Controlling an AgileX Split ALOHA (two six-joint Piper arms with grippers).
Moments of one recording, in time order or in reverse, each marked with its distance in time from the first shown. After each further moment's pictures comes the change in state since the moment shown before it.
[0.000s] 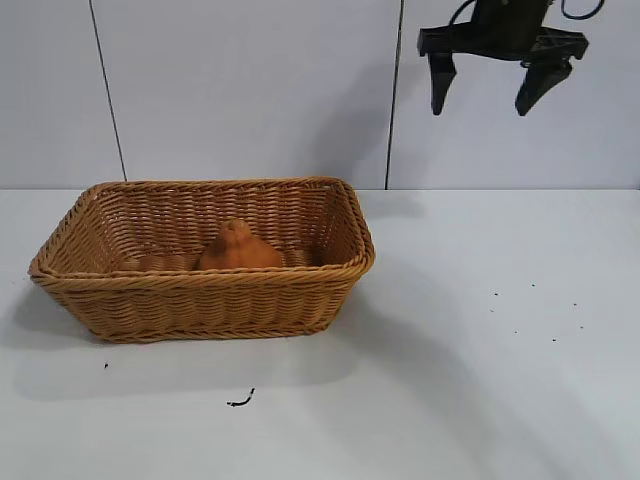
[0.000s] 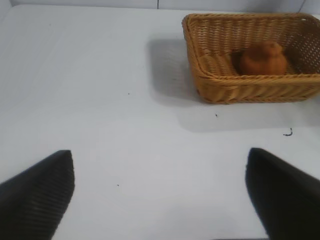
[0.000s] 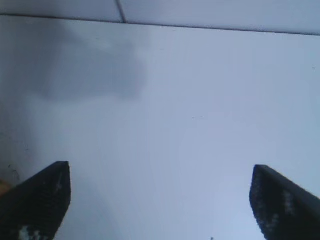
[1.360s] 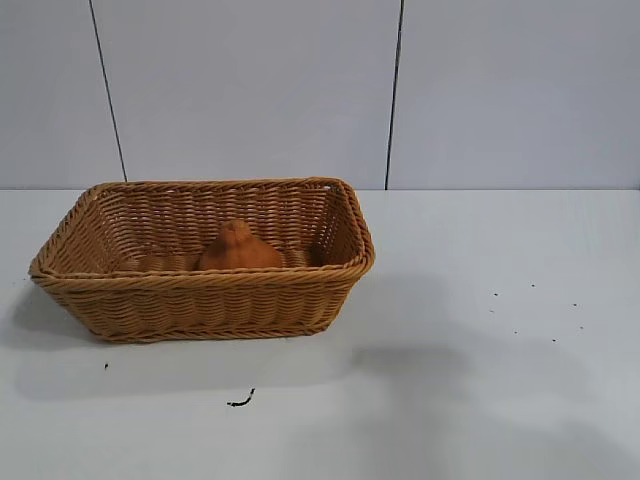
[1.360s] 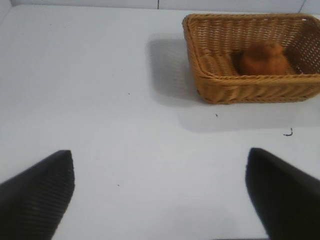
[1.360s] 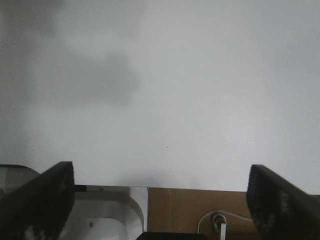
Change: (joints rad) left arm 0.000 0.000 0.000 0.000 -0.001 0.000; right arm -0.003 -1.763 1.783 0.050 -0.164 -0.135
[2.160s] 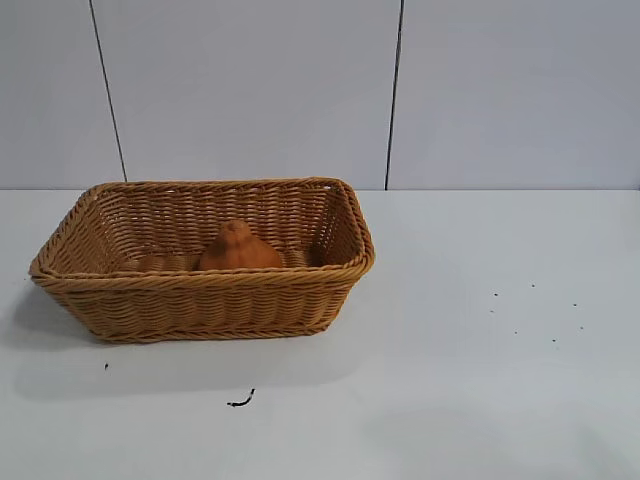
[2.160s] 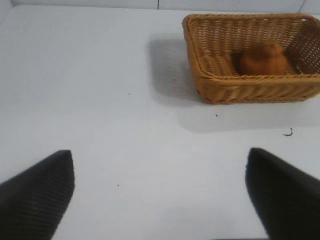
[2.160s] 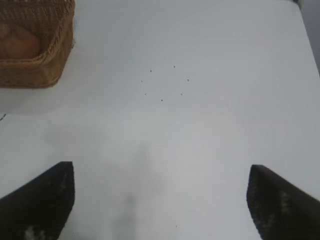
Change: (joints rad) left arm 0.000 0.000 0.000 0.000 0.000 0.000; right arm 0.000 -0.556 0.044 0.032 -0.031 -0.004
